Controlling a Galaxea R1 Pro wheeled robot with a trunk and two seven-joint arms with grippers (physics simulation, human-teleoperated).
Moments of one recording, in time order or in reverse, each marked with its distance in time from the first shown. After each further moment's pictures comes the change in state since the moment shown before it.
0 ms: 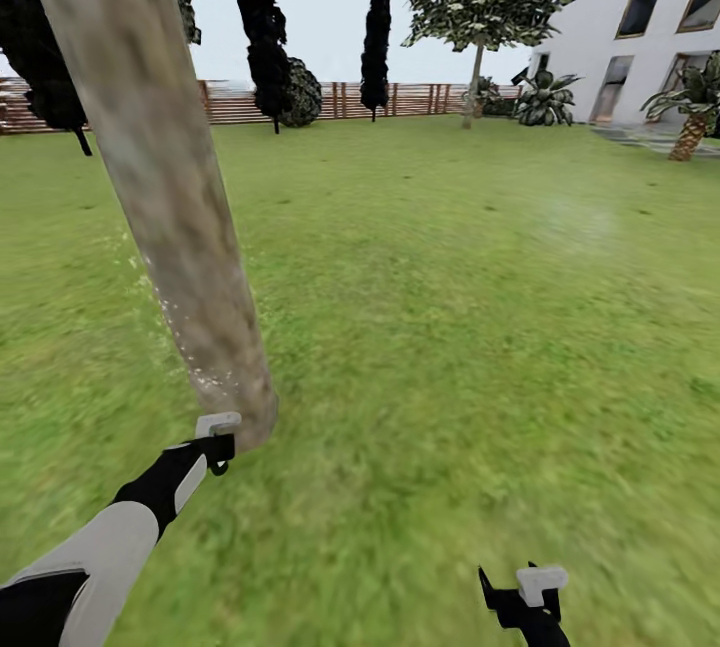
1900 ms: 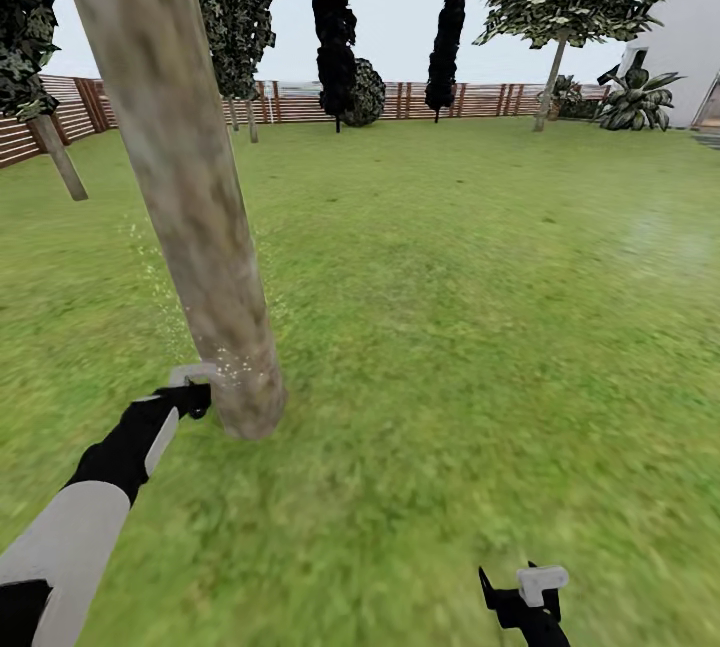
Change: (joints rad) left arm -0.004 0.080 -0.016 -0.341 -0.008 0.170 -0.034; right arm 0.000 0.000 0.000 0.000 0.000 0.001 0.000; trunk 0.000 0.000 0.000
